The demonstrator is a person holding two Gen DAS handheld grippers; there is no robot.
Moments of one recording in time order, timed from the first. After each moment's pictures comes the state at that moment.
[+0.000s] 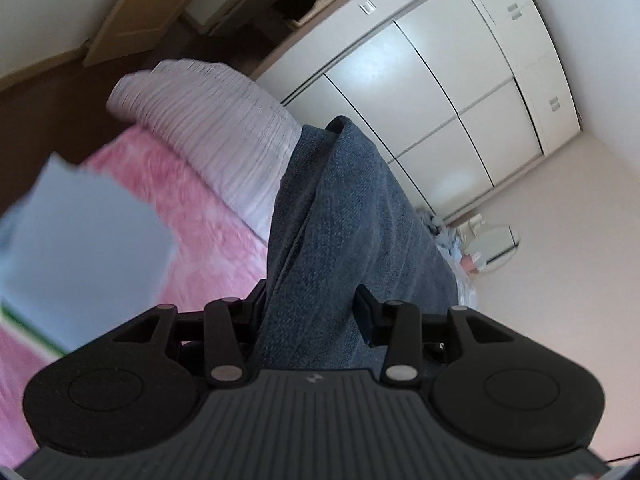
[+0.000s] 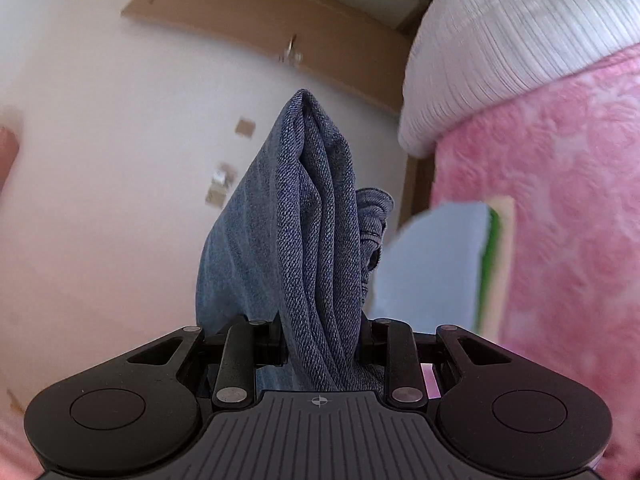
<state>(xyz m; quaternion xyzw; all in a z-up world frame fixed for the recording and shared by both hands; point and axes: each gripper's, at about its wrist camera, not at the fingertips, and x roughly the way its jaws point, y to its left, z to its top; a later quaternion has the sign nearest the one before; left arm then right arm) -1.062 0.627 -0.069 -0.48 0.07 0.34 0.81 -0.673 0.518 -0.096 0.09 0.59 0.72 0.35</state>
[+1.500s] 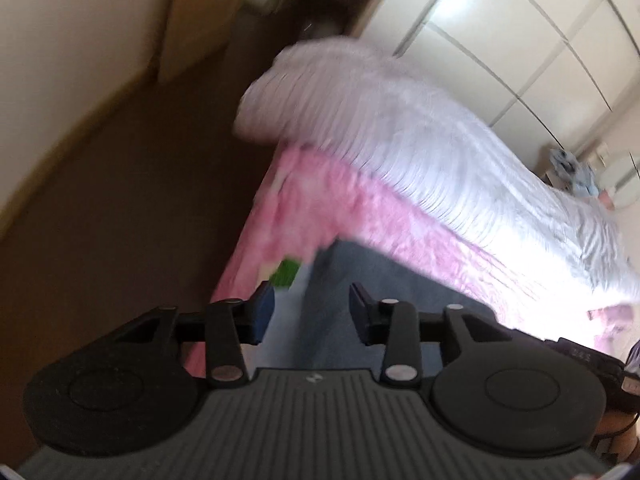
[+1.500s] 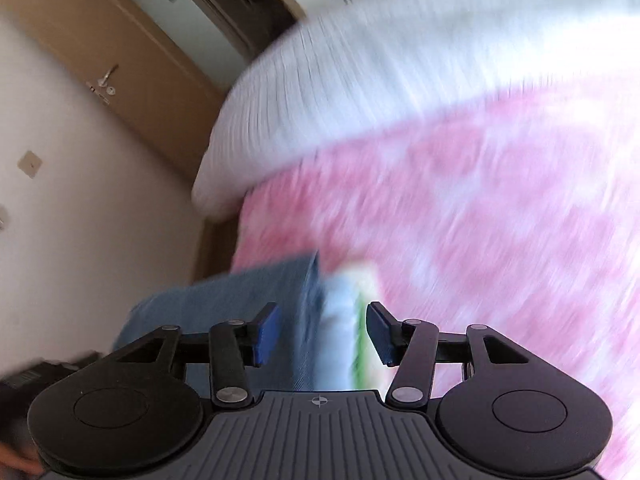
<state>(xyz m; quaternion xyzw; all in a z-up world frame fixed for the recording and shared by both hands) -1.135 0.838 -0.206 -0.38 0.25 0.43 0.78 -0.793 0.679 -0.219 -0.05 0.48 0.56 0.67</state>
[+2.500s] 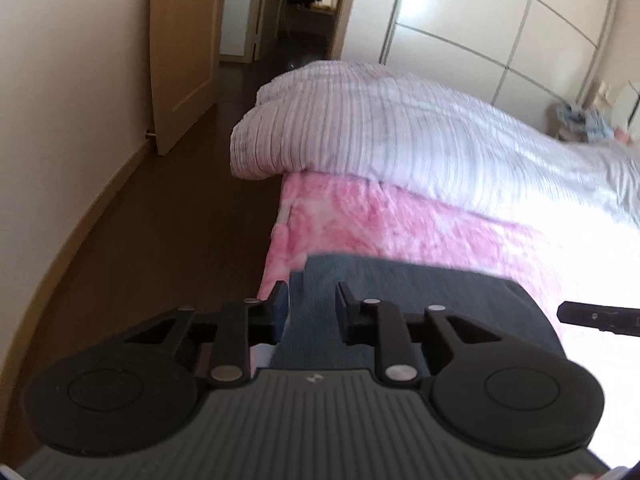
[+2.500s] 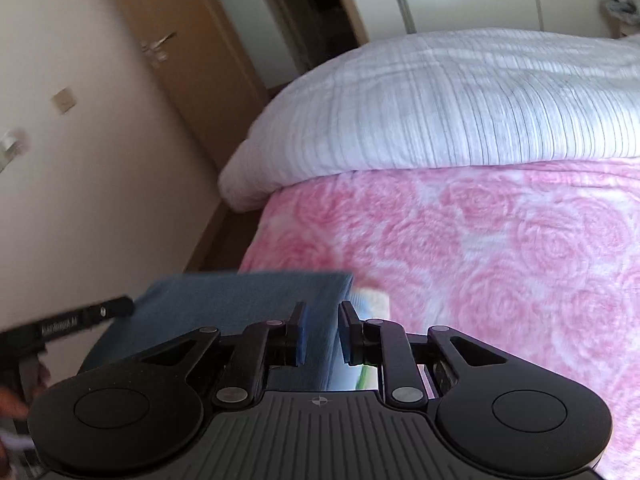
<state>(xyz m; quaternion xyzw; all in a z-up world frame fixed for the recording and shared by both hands) -1.115 0.802 -0.223 -0.27 0.28 0.47 0.80 -0.826 0.669 -0.229 -0.11 0.41 0.63 0.65</state>
